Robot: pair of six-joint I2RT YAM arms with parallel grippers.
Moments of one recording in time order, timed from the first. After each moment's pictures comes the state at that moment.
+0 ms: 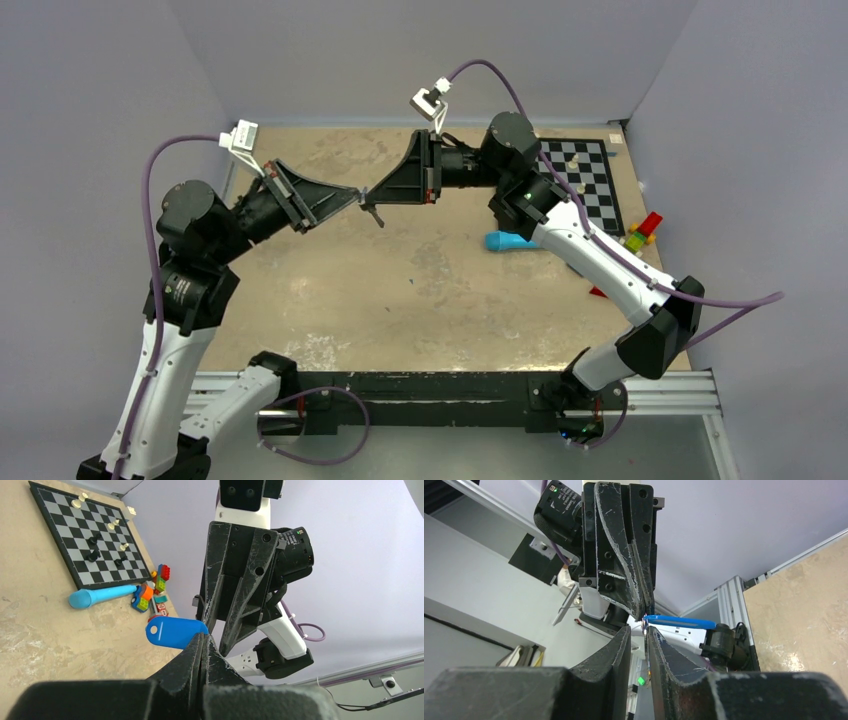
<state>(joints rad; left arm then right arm) -0.32 0.82 1.28 -0.41 0.54 -1.02 0.75 1.50 1.53 0.18 -0.89 1.07</state>
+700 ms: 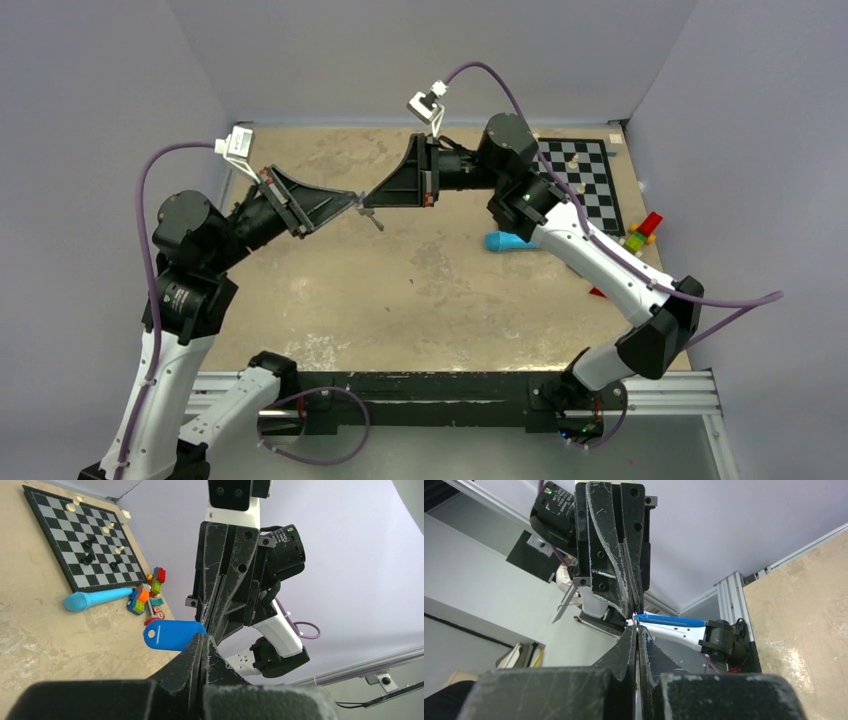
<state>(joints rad) -0.32 0.79 1.25 -0.37 0.54 -1.05 0.75 1.50 1.53 0.17 -0.88 1.07</state>
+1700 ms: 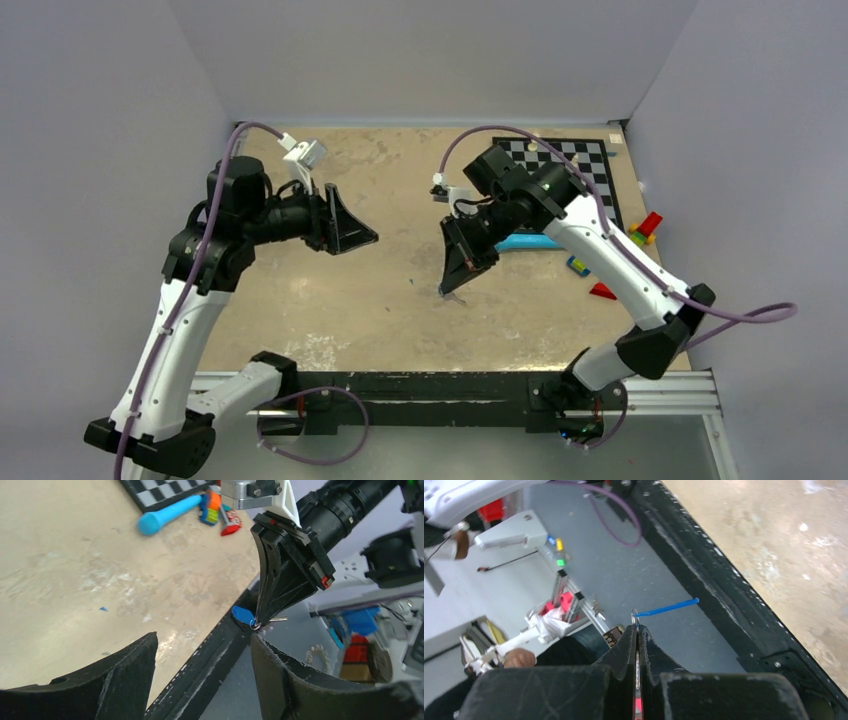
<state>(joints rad) -0.32 0.97 1.36 -0.85 0.64 -0.39 0.75 1.53 1.71 -1.35 -0.60 0.41</state>
